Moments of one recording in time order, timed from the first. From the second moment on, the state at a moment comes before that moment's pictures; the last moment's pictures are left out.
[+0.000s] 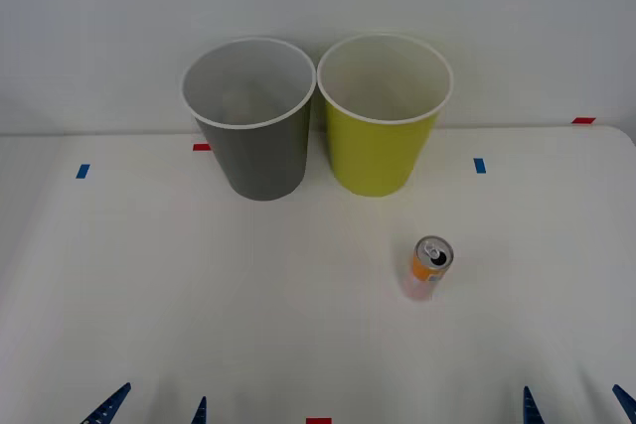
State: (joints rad) right arm 0.98 -0.35 0.17 -1.95 -0.26 -0.42 1.69; left arm 0.96 0.32 -0.29 -2.00 -0.09 -0.25 -1.42
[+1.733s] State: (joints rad) right arm 0.98 -0.35 0.17 -1.95 -0.26 -0.42 1.69; left arm 0.96 0.32 -0.29 -2.00 -0.09 -0.25 -1.42
